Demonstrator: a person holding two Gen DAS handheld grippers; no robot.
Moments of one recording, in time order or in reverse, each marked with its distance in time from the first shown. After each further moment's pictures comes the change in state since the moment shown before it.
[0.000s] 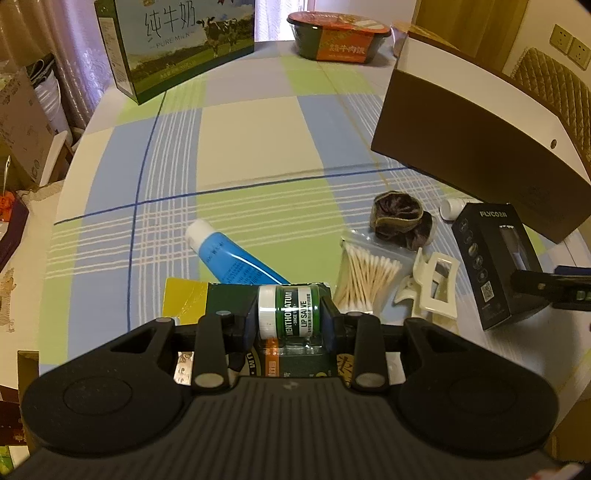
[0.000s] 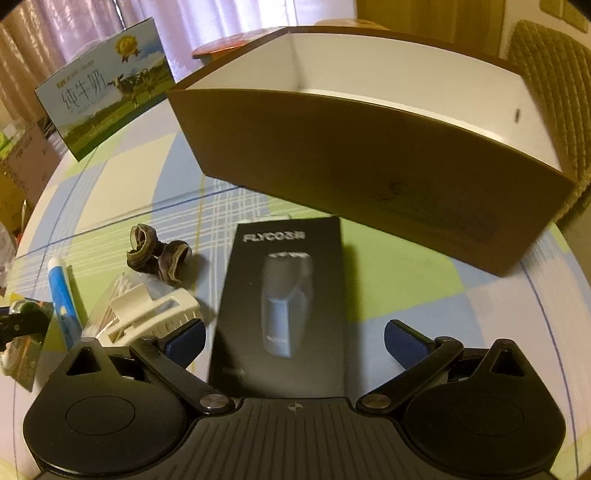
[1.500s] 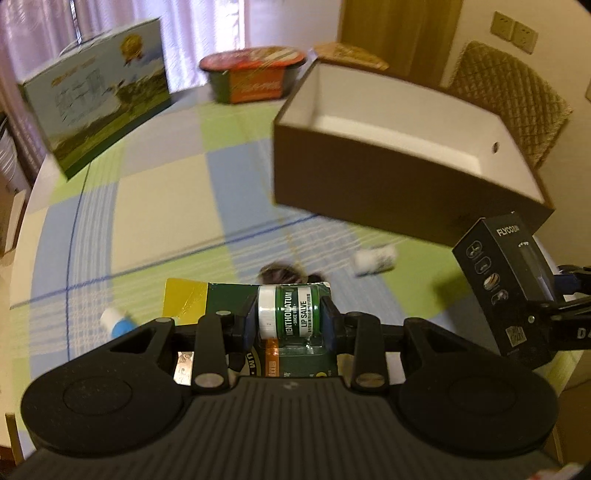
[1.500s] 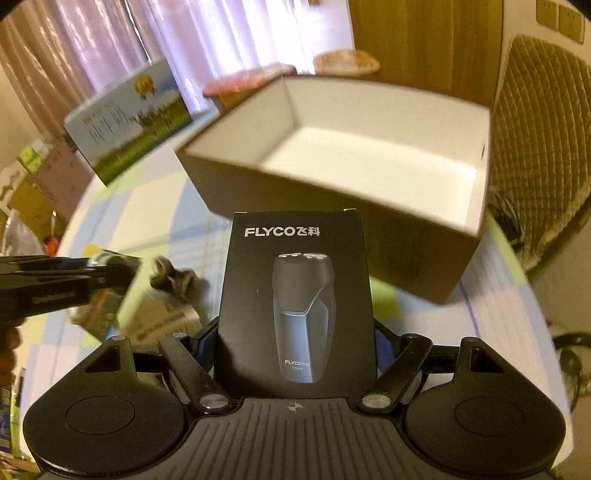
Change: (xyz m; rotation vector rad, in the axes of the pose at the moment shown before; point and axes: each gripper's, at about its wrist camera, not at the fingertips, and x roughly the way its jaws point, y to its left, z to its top) left arm -0.010 -0.093 0.049 0.148 -0.082 -0.100; right arm -0.095 -0.066 0.033 -0.018 -0.053 0.120
